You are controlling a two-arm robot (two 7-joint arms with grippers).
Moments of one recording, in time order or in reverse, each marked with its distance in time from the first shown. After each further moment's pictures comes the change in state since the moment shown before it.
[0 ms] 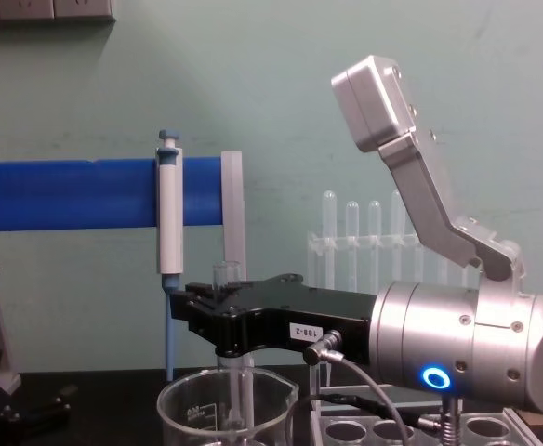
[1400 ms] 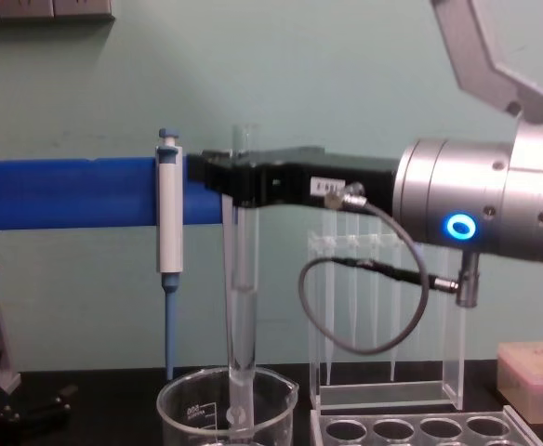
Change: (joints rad) left arm 0.000 0.000 0.000 0.000 0.000 0.000 0.000; right arm 0.038 0.036 0.056 -0.163 0.053 0.084 -0.030
